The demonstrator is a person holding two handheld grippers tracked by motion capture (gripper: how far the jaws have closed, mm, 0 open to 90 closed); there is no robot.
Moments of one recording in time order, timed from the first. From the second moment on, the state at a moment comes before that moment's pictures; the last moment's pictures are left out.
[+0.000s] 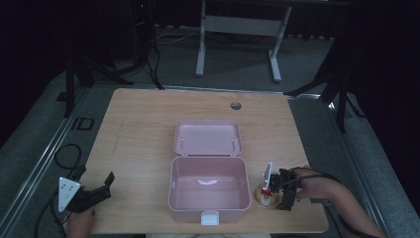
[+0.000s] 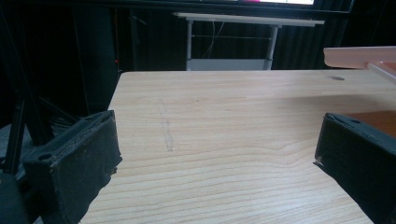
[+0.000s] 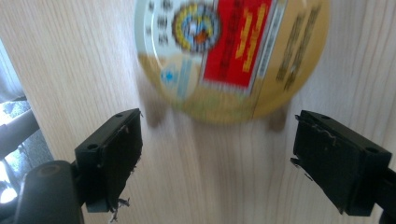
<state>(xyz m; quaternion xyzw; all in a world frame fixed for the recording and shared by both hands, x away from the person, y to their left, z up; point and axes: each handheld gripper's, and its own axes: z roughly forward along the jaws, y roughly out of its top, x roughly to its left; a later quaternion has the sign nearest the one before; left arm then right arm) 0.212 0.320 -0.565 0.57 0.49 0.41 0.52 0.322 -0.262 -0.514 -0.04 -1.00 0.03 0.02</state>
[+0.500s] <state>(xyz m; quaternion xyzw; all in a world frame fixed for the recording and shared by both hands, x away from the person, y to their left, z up) 0.212 0.321 -0.565 0.57 0.49 0.41 0.52 0.325 -0.226 -0.519 0.00 -1.00 0.03 0.01</state>
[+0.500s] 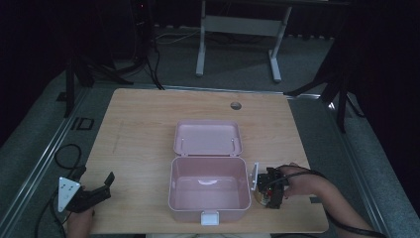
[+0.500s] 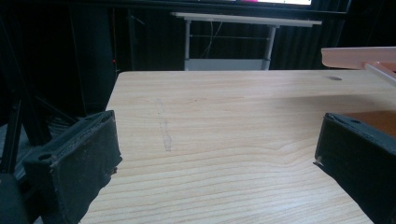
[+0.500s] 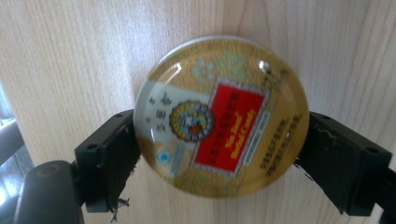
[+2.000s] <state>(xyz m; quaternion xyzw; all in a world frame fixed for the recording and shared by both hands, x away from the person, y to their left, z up) 0.212 0.321 -0.565 0.57 0.49 0.41 0.52 0.325 -0.214 -0.374 -0.01 -1.00 0.05 0.01</state>
